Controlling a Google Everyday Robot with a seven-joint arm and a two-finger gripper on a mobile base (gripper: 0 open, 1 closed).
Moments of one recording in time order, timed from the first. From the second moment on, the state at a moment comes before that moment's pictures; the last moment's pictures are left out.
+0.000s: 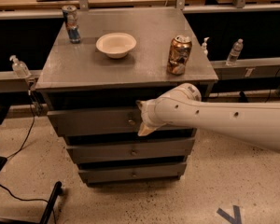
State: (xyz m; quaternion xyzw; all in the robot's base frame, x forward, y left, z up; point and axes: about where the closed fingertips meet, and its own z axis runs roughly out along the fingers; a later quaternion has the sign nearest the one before) arm 0.638 -0.018 0.644 -0.73 0.60 -0.08 0.32
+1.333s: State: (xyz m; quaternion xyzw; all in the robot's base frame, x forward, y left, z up) arm 0.503 -0.056 0.681 -0.78 0.56 0.06 0.27
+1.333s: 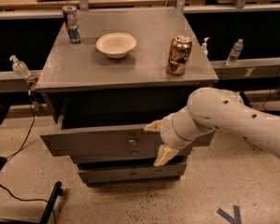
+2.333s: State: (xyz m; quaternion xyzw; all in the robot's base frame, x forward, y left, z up) arm 0.478 -0.076 0.744 -0.78 0.55 0.06 0.29
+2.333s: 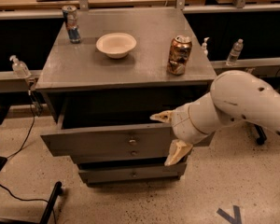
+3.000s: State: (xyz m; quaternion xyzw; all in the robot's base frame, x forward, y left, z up) arm 0.514 -0.037 0.709 -0.79 0.54 0.11 0.27
